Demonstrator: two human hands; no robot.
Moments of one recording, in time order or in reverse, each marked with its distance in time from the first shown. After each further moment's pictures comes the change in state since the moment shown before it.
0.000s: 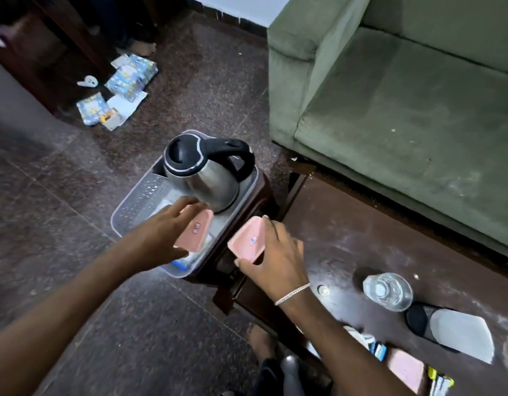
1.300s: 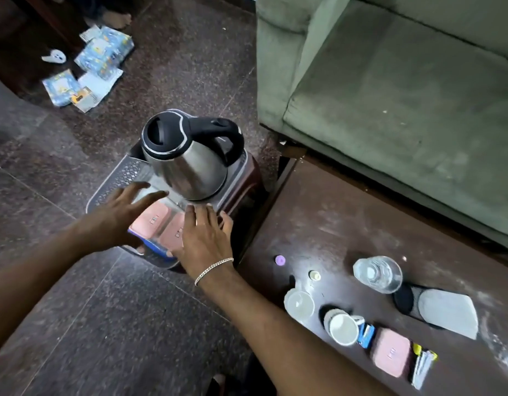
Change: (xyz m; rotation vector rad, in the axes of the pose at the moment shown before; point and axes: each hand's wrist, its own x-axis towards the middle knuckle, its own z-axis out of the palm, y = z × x) left_hand 0.000 -0.085 0.031 0.041 -0.091 -0.101; right_hand 0.028 -0.086 0.079 -0.097 -0.022 -0.160
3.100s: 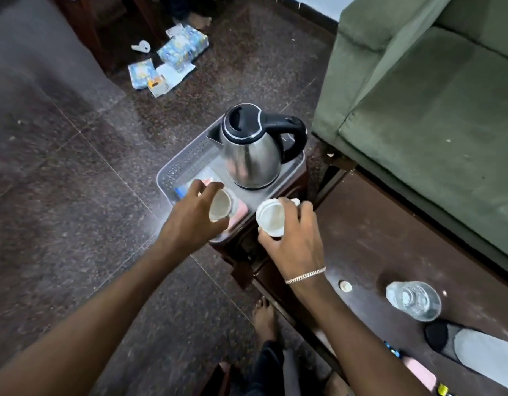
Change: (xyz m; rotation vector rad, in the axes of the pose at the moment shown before) left_hand -0.058 0.104 0.007 -0.350 0.437 -0.339; right_hand -0.044 0.048 -0.058 0.091 0.236 0.004
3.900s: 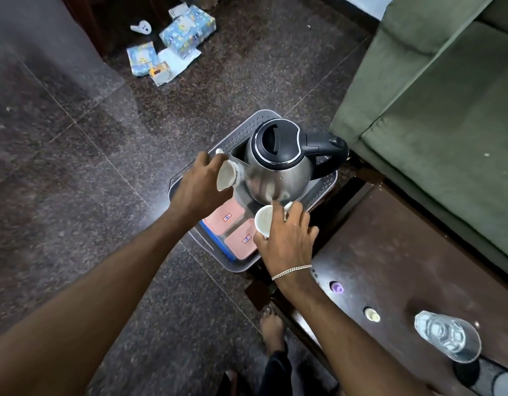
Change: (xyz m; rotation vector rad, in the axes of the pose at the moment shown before) left_hand 0.126 -0.075 0.007 0.004 0.056 0.007; right_hand 0.062 -0.041 0.099 -0.327 -0.087 0.076
